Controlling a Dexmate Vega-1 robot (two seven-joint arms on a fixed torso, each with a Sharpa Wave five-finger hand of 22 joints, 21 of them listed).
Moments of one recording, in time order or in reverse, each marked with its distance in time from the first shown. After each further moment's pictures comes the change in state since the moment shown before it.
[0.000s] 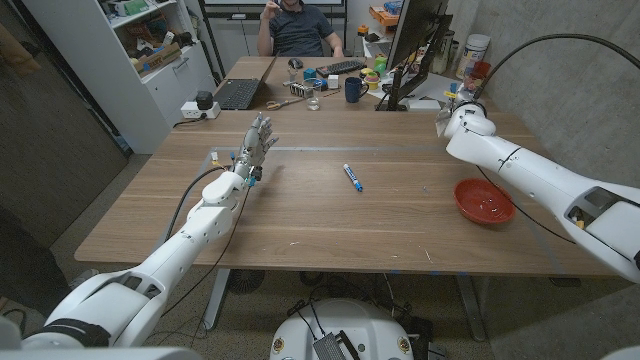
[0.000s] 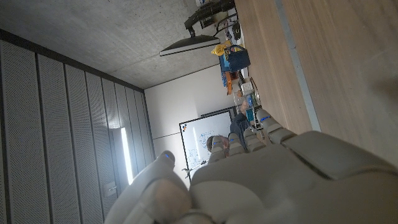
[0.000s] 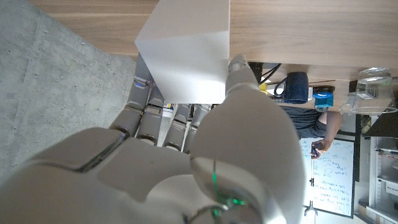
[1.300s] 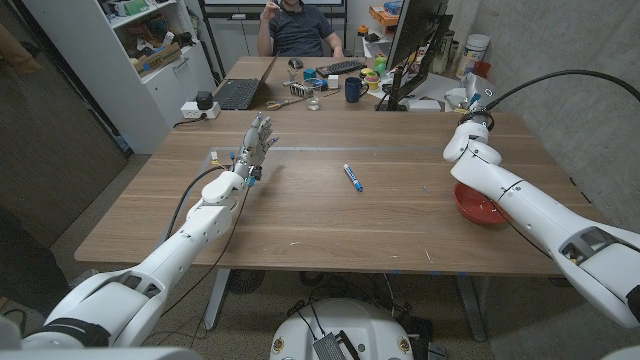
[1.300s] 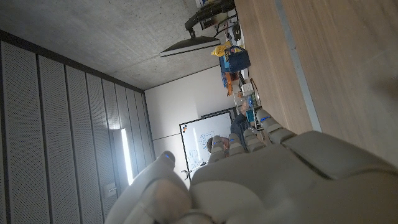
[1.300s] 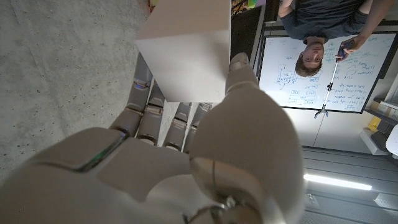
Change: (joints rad) left arm -0.004 0.001 0.001 0.003 0.001 0.001 -0.006; left_hand -0.004 0.004 -0.008 0.000 0.004 0.002 0.002 0.000 0.000 0.000 0.000 0.000 0.000 0.000 0.000 0.000 0.000 0.000 0.000 -0.007 0.000; right arm -0.231 0.075 0.240 0.010 -0.003 0.289 -0.545; right_hand 0.011 -0.011 -0.015 0.015 -0.004 0.007 -0.007 0.018 -0.037 0.068 -0.004 -0.006 0.014 0.019 0.004 -0.009 0.012 -0.029 -0.004 0.068 -0.036
